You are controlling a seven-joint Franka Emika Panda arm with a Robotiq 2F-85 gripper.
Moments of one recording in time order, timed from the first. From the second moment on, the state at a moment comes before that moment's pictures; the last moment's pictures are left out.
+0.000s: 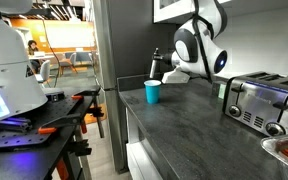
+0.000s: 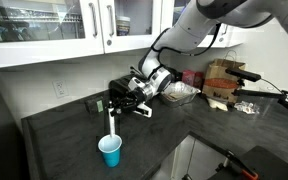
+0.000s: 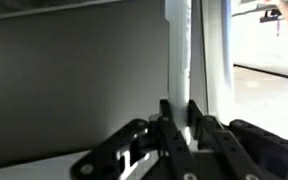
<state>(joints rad) -0.21 0.85 0.19 -1.76 1.08 1.51 -2.46</state>
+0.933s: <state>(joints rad) -0.13 1.08 0.13 -1.56 1.04 1.51 -2.51</state>
